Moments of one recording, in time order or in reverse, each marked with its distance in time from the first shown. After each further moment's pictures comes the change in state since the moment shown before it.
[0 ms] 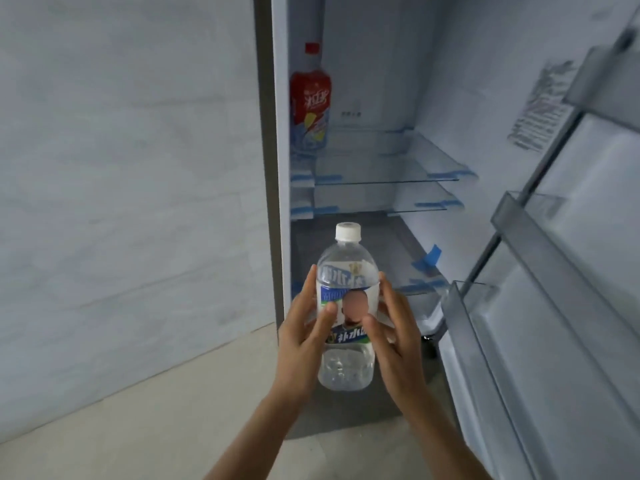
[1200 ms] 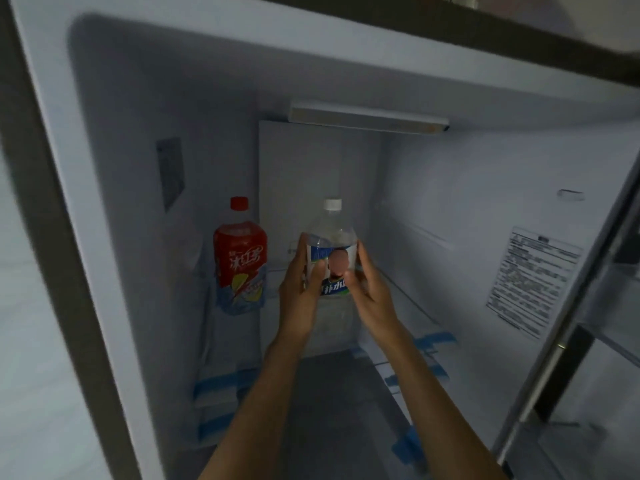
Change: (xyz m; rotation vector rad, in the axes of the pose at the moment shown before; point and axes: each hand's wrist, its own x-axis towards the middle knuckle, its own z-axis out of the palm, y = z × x) left_hand 0.409 0.037 0.124 0.055 -0.076 0.321; right_hand 0.413 0.054 -0.055 -0.103 -0.026 -0.229
